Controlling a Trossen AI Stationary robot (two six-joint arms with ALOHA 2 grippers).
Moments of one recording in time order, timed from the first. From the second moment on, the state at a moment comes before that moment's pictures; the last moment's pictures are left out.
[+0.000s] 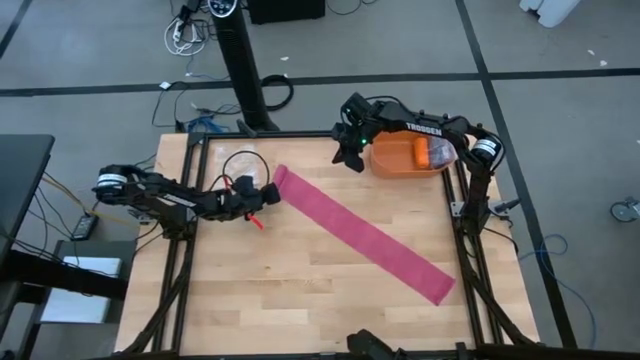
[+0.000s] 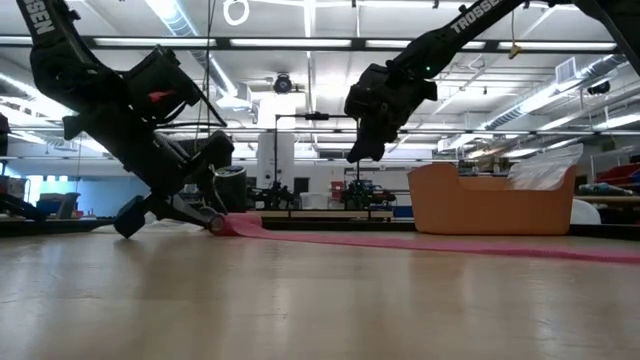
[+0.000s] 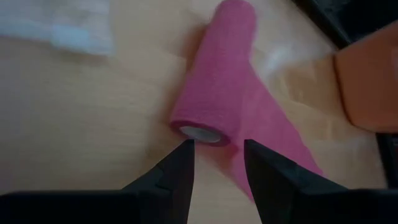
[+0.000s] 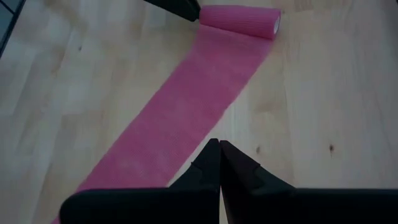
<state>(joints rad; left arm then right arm) 0.14 1.41 0.31 0.37 -0.50 -1.44 -0.62 1.89 1.49 -0.65 -0.62 -0.42</state>
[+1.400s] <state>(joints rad) 0.28 1.45 0.30 0.43 -0.53 -1.37 -0.59 1.89 1.49 -0.65 -0.62 -0.42</state>
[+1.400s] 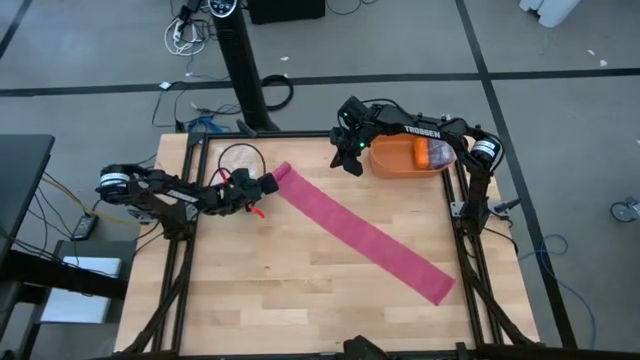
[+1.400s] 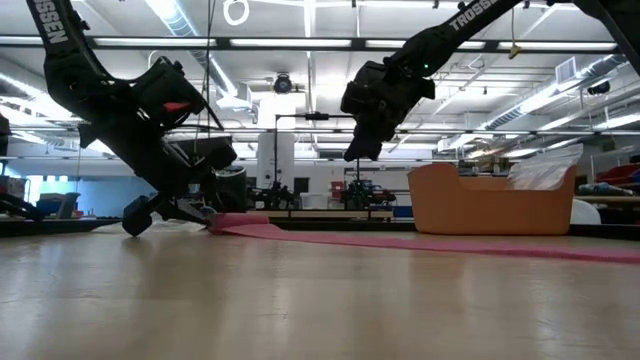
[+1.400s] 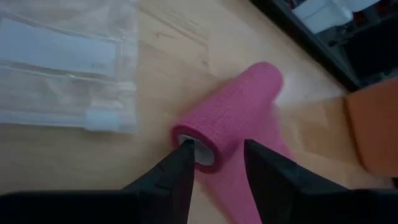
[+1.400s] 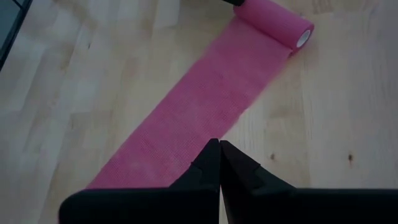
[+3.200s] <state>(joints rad) 0.32 1.60 0.31 0.65 -0.52 -1.16 -0.56 1.89 1.49 -0.64 -0.62 -0.42</state>
